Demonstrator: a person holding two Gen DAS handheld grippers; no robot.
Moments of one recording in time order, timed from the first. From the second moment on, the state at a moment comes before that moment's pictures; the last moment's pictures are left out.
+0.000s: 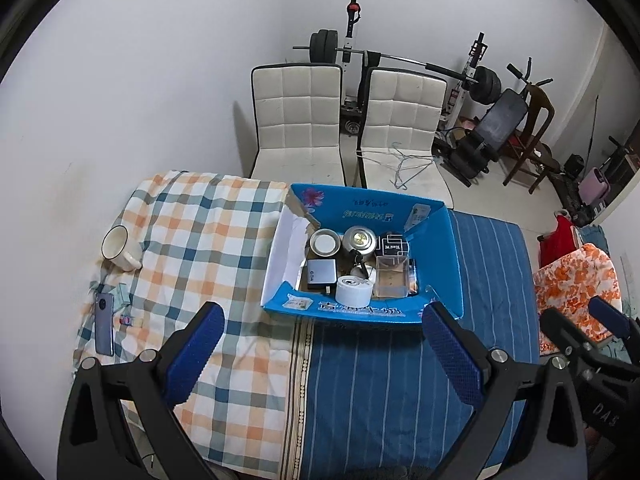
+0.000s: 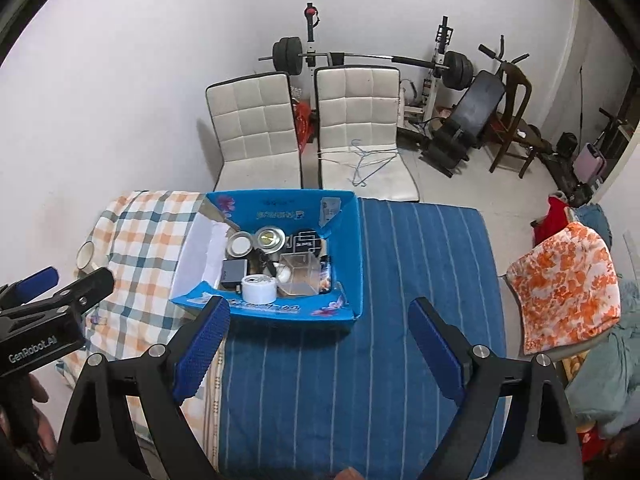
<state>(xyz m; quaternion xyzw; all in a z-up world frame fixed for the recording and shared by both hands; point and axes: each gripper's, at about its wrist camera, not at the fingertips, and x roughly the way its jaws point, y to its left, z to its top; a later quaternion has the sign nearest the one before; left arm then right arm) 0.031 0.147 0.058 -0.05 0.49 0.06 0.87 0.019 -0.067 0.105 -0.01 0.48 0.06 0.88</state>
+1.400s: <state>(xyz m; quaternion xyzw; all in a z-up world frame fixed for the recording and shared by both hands) 0.022 0.143 0.040 -0.04 0.51 0.06 0.85 0.017 -0.069 0.090 -0.02 0.49 0.04 0.87</state>
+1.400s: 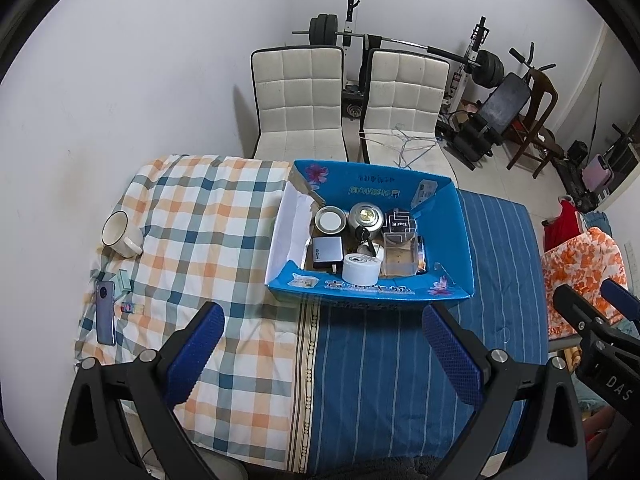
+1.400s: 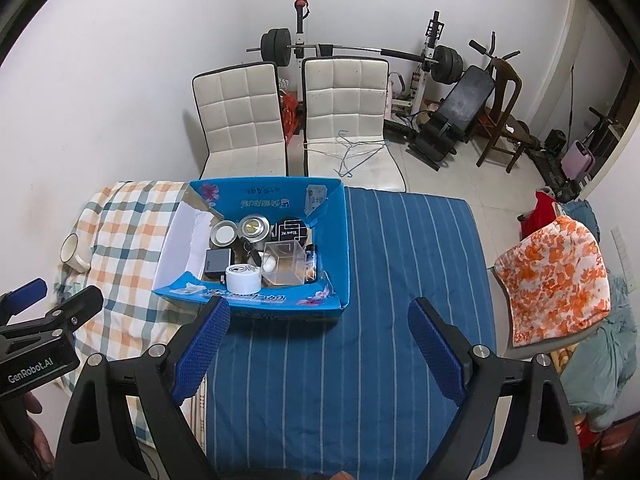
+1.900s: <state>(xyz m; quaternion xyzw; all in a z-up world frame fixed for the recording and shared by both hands) 0.019 0.145 0.036 -0.04 0.51 0.06 0.86 0.020 -0.067 0.085 -0.02 0.49 0.04 0.87</state>
